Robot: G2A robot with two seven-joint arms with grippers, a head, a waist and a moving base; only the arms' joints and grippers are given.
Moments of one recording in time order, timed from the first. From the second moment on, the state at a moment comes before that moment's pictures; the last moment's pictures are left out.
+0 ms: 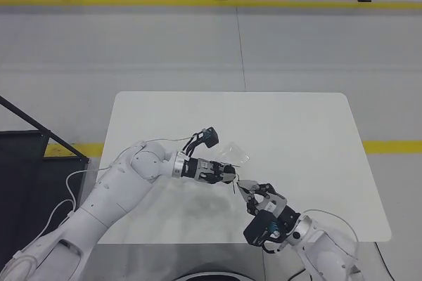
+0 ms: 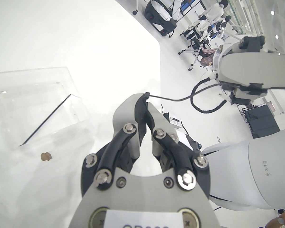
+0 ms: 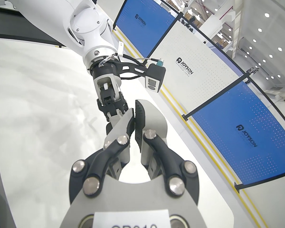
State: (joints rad) left arm 0.69 -1.16 -0.76 -1.16 0.00 -0.84 -0.91; right arm -1.60 -1.11 1.27 -2.12 -1.93 -0.38 -0.19
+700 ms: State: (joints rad) left arm 0.68 -1.16 -0.74 -1.18 -0.02 -0.81 -0.99; right arm -1.64 -1.11 1.22 -2.14 -2.13 -0.26 -0.17
